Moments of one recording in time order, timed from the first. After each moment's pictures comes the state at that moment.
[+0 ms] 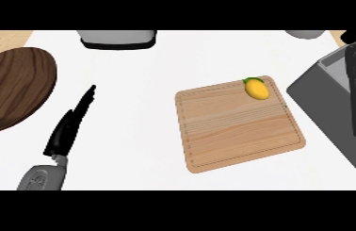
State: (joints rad) left arm -0.12 0.23 0.01 -1.34 -0.24 -0.04 -0.05; right arm -0.92 -0.41 -0.24 -1.14 1.57 0.23 1.06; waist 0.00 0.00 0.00
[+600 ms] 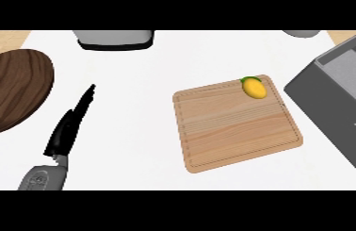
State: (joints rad) left arm -0.12 0.22 0.01 -1.35 -0.25 -0.03 -0.03; right arm -0.71 -0.50 -0.47 -1.25 1.46 0.31 0.98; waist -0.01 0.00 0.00
